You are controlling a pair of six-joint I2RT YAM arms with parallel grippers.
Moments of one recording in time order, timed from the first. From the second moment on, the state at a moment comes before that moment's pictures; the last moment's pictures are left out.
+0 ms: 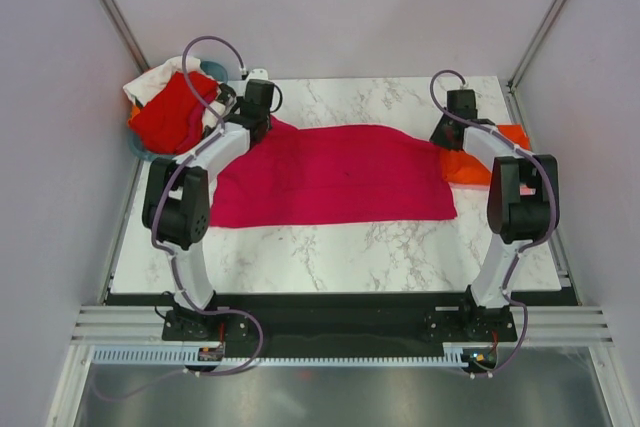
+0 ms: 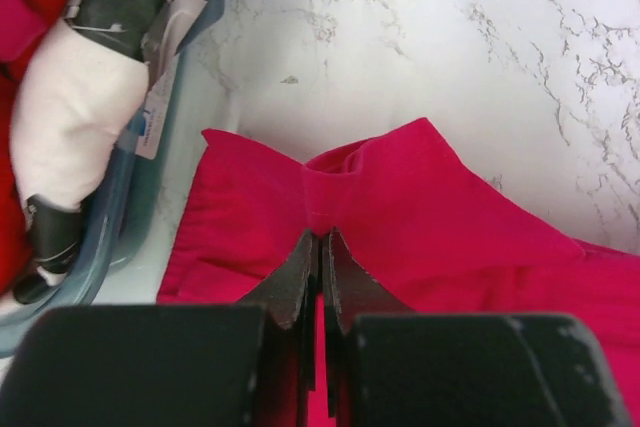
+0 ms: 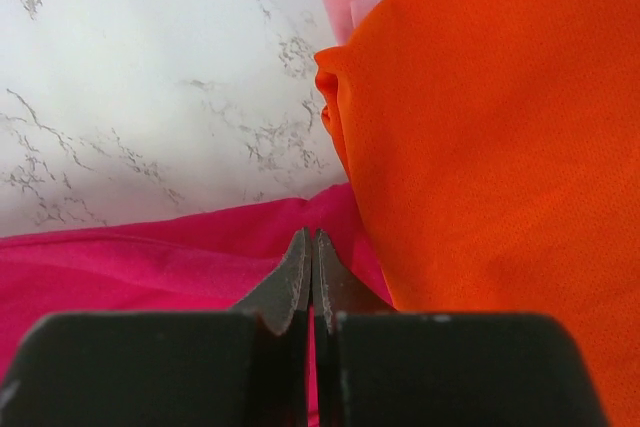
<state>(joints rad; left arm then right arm) -0.31 1.94 1.49 -0.20 -0.47 -0.18 0.03 1.93 1.36 -0.27 0.13 0.49</state>
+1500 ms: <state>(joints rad) -0.49 1.70 1.18 -0.25 -0.84 -0.12 0.02 1.70 1.08 -0.11 0.19 0.59</state>
